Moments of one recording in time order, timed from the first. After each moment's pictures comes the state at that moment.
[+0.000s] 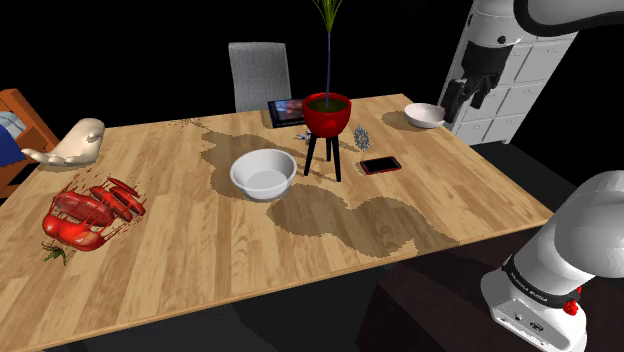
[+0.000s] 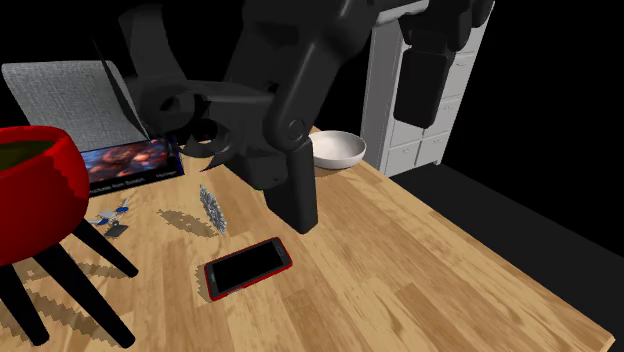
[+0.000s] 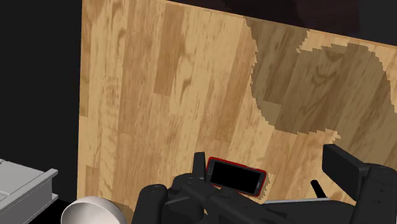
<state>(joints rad) 0.01 -0.82 0.03 -2.45 -0.12 1.65 0.17</state>
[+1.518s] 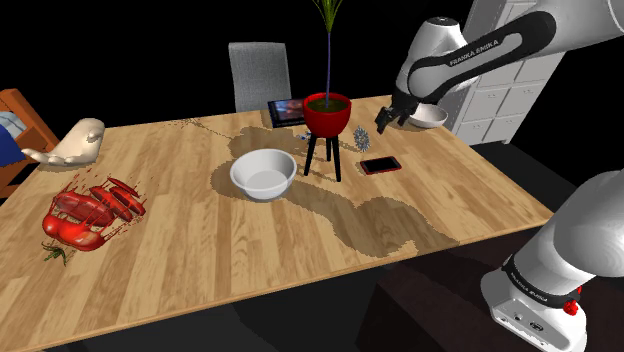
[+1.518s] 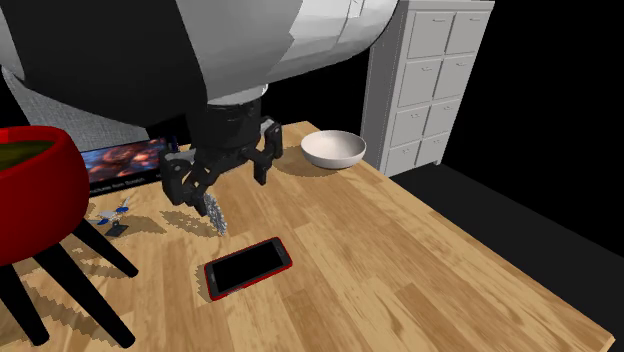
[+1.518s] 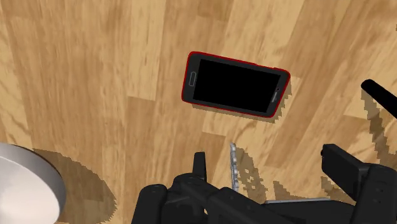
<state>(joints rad) 0.00 -0.17 -0.14 -2.42 -0.08 2.50 0.06</state>
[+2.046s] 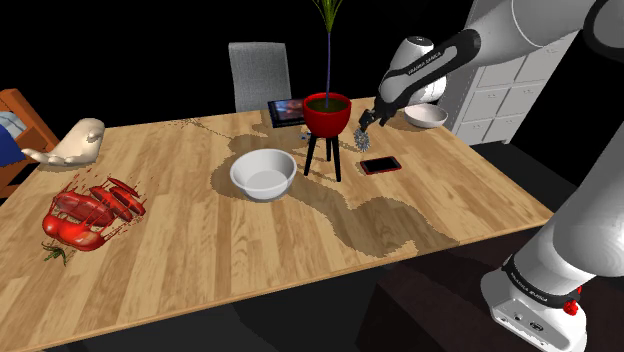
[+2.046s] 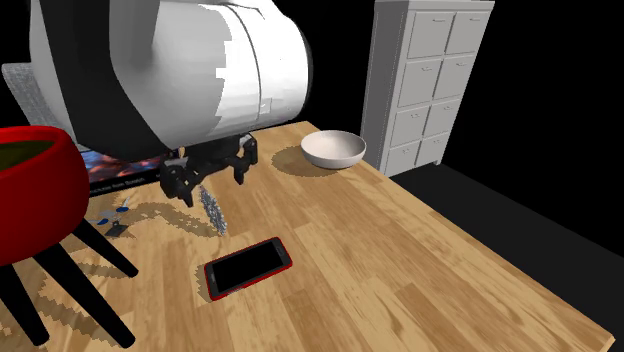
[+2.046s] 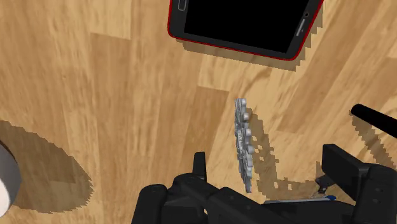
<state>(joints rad) -0.01 0.14 -0.15 -2.22 0.10 2.69 -0.10</state>
